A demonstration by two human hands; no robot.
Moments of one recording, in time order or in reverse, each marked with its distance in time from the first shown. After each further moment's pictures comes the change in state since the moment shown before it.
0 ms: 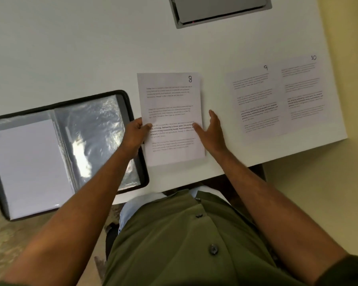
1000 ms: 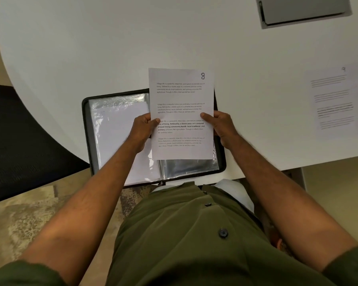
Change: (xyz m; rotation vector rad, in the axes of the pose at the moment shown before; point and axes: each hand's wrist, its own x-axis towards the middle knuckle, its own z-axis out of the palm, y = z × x) left_hand -0.030 -0.043 -0.296 -0.018 0.005 0.021; right_hand -0.089 -0.149 0.223 0.512 -0.226 0.087
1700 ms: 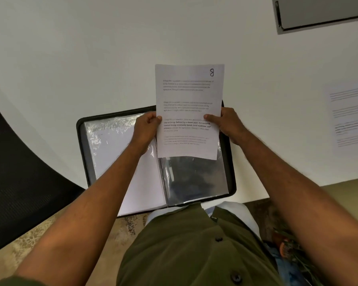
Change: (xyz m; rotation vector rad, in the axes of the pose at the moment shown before) left_hand 0.096 0.030 -0.008 0.060 0.046 0.065; right_hand 0.101 -0.045 0.010 -0.294 -0.067 -0.027
